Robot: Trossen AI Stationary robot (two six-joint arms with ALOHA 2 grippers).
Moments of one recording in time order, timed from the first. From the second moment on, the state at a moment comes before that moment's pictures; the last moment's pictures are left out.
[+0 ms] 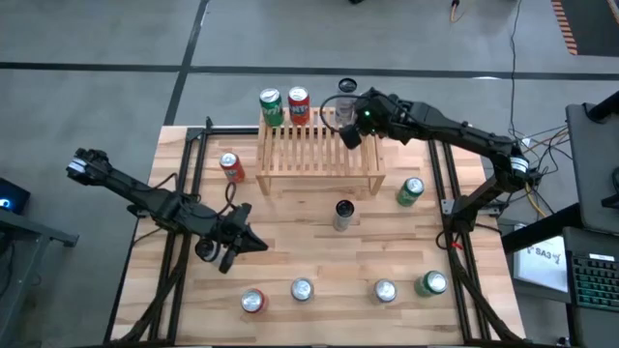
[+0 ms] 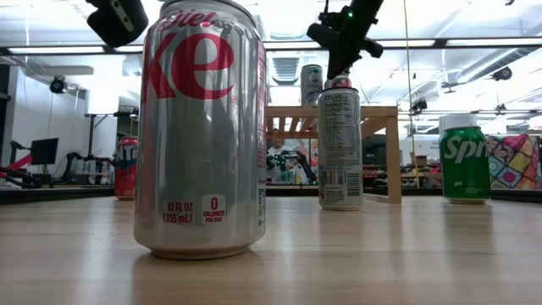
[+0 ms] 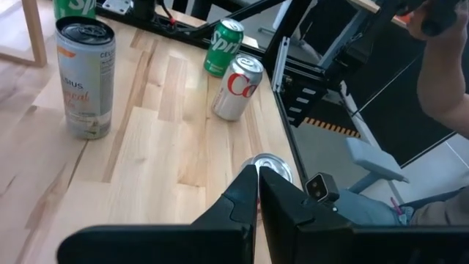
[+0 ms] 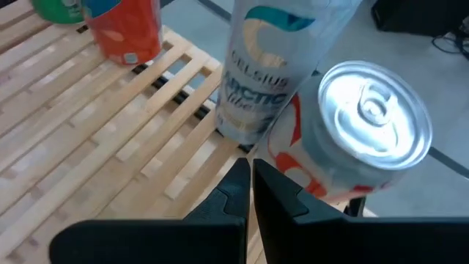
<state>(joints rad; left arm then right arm) -0.43 0.95 0.69 -0.11 -0.14 -0.50 -0.43 1.55 1.60 -0.87 0.43 0.29</state>
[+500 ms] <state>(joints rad) -0.43 0.97 0.69 -0.09 -0.15 -0.49 -0.46 1.55 1.58 -0.85 0.50 0.29</state>
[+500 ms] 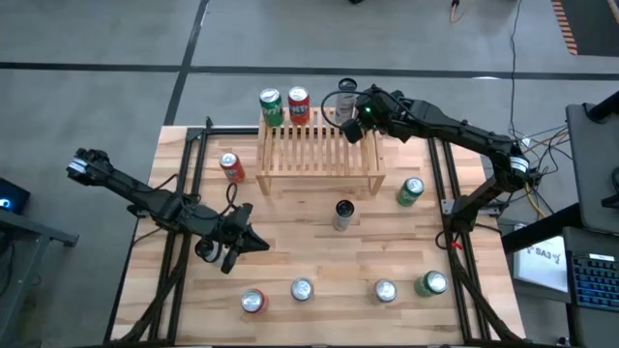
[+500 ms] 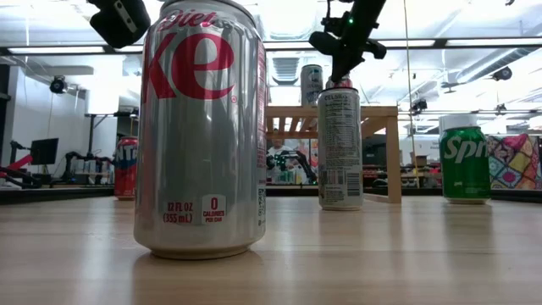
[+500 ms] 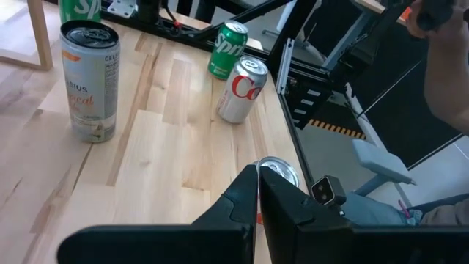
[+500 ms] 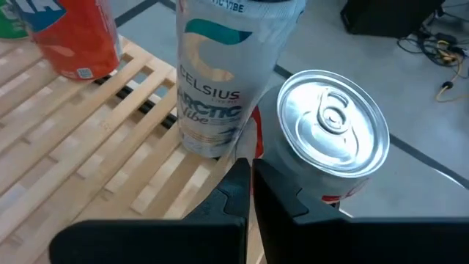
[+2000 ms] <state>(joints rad) -0.62 1.19 0.92 -0.48 -0.23 -0.40 0.25 1.51 1.43 -0.85 0.46 0.46</state>
